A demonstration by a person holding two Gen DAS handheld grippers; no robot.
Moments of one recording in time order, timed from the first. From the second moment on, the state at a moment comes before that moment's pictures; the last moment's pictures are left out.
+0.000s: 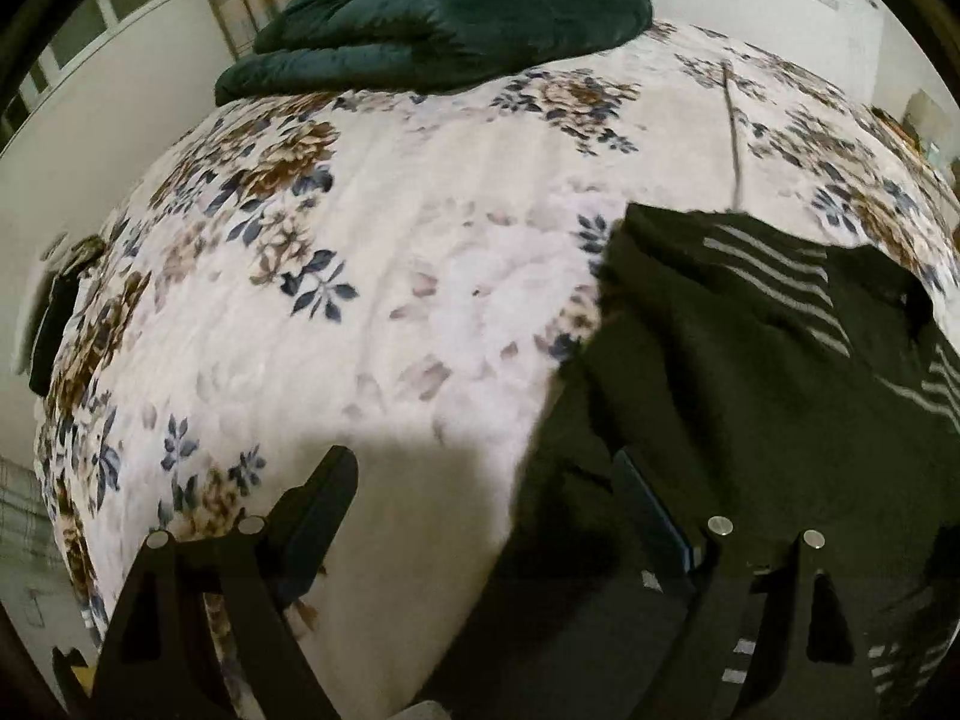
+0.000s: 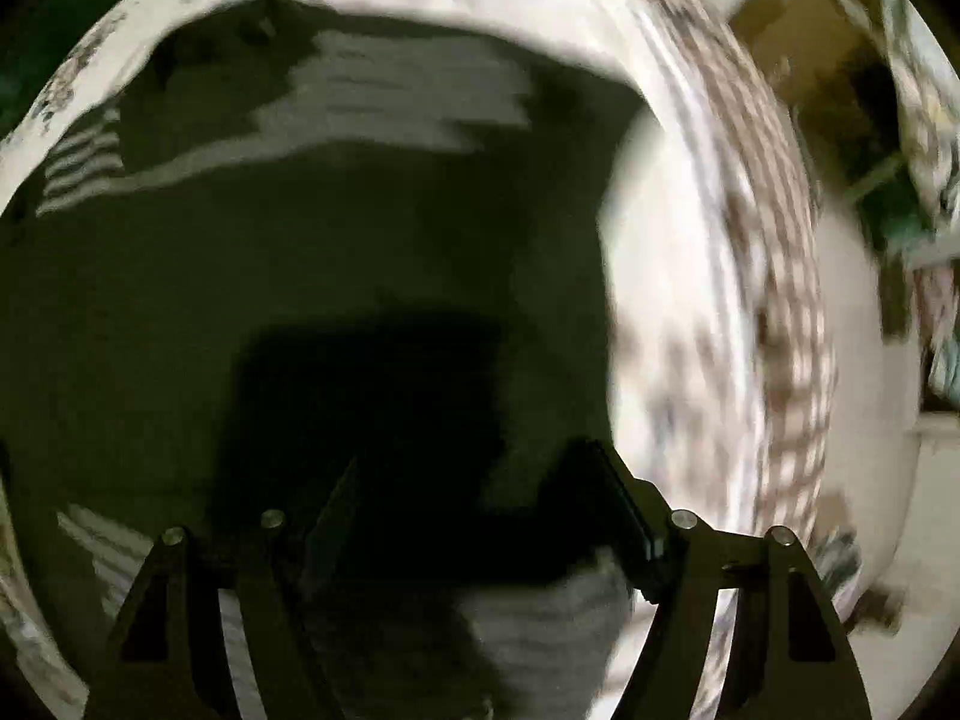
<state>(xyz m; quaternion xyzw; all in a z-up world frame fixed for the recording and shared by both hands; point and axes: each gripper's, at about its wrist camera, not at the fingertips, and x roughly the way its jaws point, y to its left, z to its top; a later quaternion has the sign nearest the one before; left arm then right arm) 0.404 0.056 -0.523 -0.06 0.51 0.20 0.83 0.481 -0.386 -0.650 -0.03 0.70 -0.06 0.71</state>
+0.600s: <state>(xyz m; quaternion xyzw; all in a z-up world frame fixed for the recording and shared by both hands) 0.403 0.074 -0.531 -0.05 0.52 0.22 0.82 0.579 -0.318 -0.649 -0.04 0.67 0.07 0.74</state>
